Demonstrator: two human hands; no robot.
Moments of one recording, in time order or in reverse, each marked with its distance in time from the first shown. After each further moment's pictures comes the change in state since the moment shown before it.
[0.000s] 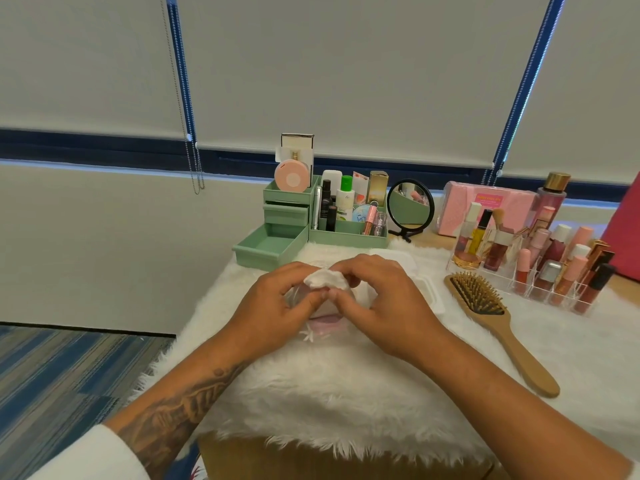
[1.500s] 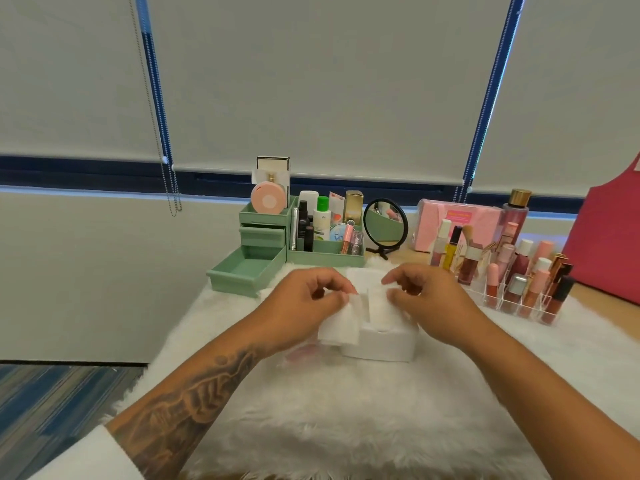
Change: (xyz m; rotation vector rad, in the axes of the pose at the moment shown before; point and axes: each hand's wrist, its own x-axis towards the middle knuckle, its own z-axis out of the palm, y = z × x) left_hand 0.050 0.063 0.022 -0.246 -0.222 -0.353; right_hand 0.000 0.059 -0.072 -0.011 -0.020 0.537
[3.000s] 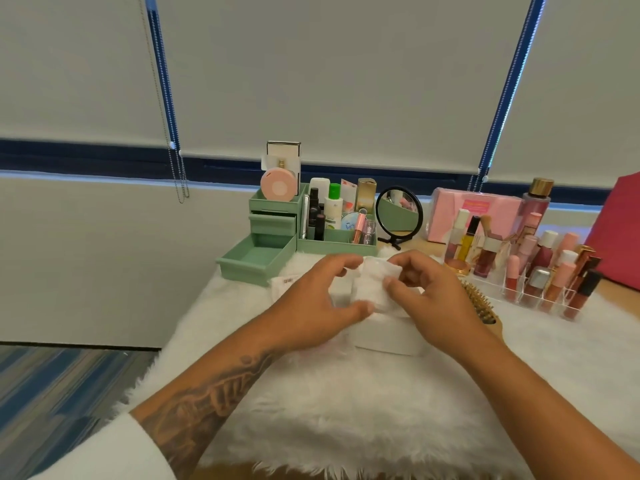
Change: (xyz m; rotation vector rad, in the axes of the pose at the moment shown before) left_hand 0.007 -0.028 0.004 0.266 0.004 0.101; right_hand -0.012 -0.010 0.031 0.322 0.083 -0.208
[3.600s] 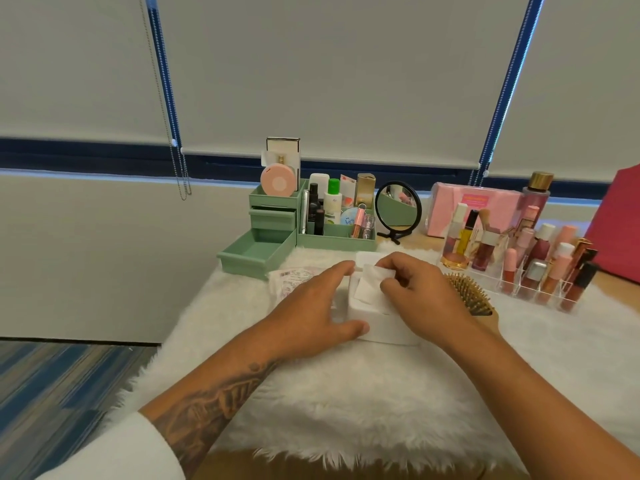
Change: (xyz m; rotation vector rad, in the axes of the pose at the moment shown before) left_hand -0.010 -0.010 0.011 0.191 -0.084 -0.016; right_hand 0.004 -0.001 0.004 -0.313 -0.087 0.122
